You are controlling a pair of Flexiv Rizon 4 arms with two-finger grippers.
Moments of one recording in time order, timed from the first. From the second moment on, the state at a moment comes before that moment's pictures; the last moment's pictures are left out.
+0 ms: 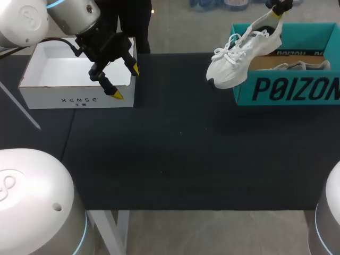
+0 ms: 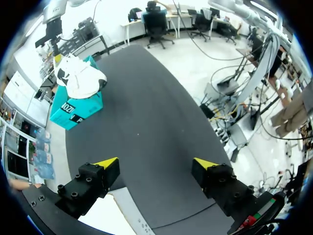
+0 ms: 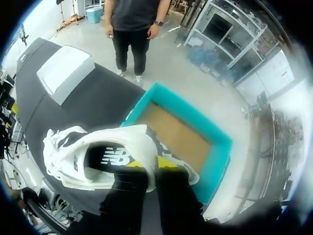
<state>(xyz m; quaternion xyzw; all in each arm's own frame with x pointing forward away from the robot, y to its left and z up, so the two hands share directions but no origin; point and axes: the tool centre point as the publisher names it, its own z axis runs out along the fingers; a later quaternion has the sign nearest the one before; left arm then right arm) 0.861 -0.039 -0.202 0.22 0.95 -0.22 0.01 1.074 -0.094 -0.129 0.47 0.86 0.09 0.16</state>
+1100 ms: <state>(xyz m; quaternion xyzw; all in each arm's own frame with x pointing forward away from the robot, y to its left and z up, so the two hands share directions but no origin) 0.861 -0.039 -0.202 0.22 0.95 -0.22 0.01 1.114 -0.266 -0.132 0.74 0.65 0.06 0.18</state>
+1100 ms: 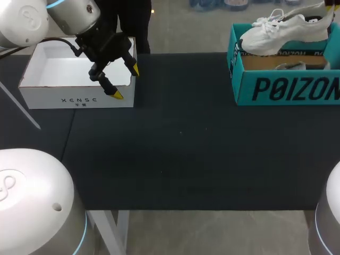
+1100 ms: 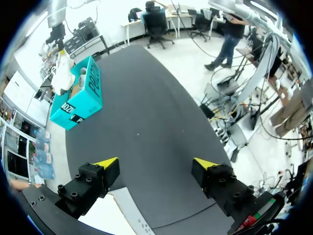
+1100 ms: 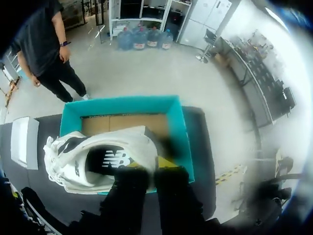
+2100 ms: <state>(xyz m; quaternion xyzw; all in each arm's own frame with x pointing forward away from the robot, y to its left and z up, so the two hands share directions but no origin) 0.861 -0.039 -0.202 0.22 0.95 -0.22 0.01 1.142 -0.295 -0.162 0.78 0.59 0.07 0.18</state>
